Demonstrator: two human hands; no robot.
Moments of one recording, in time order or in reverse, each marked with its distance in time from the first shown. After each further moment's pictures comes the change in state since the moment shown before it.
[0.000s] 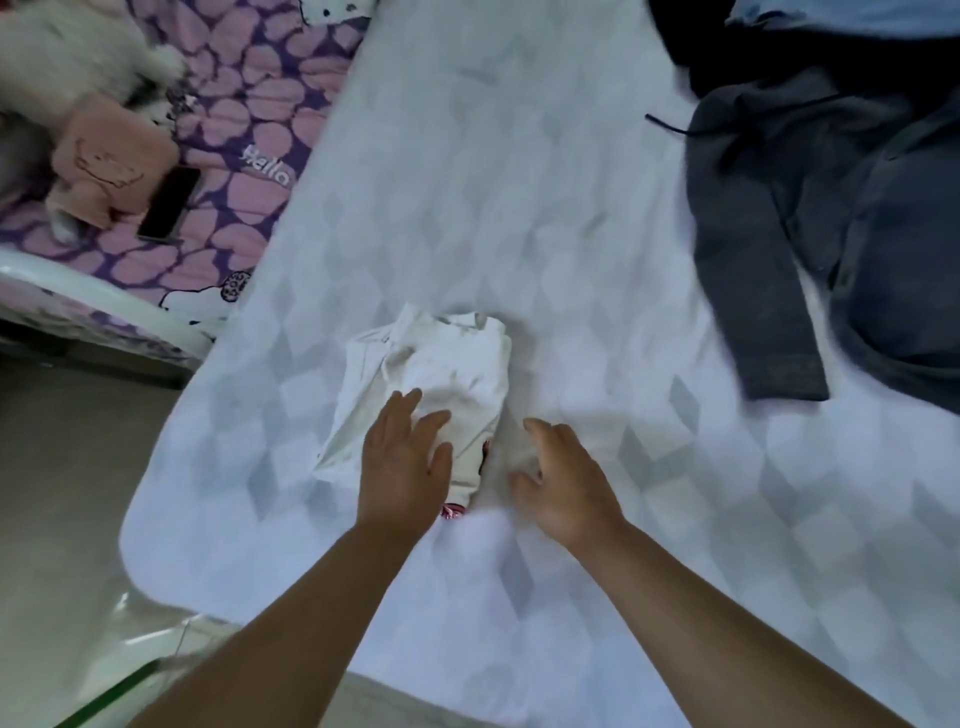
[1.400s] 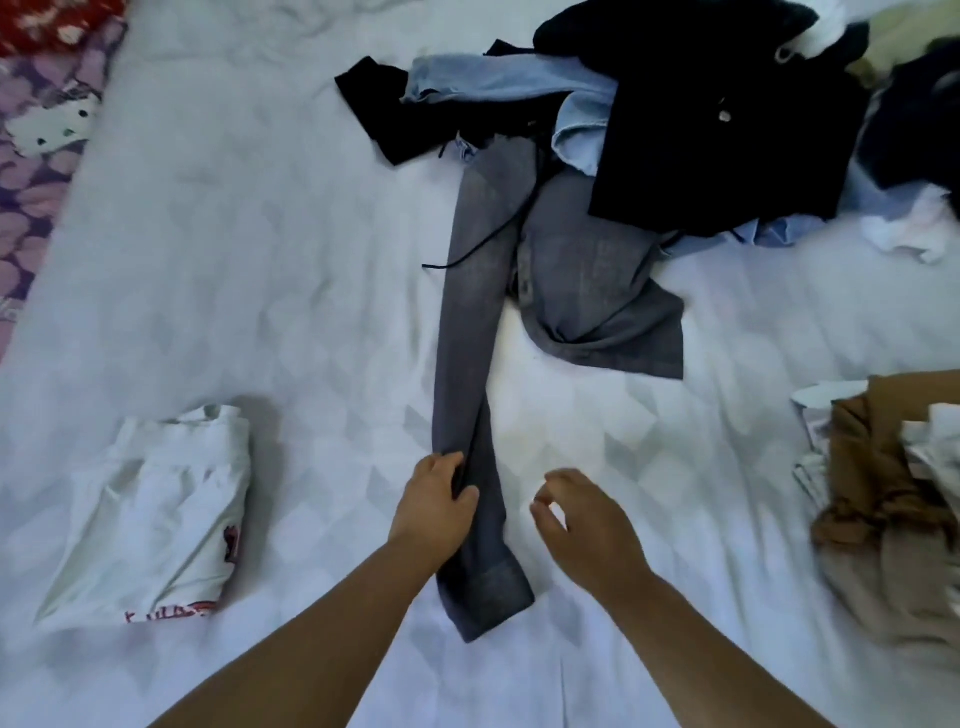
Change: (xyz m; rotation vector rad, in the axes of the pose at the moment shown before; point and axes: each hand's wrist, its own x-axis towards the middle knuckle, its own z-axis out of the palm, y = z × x) left_hand -0.013 0.251 0.116 -0.112 -0.547 -0.030; right_hand -0.117 0.208 -0.132 -0.025 0.402 0.076
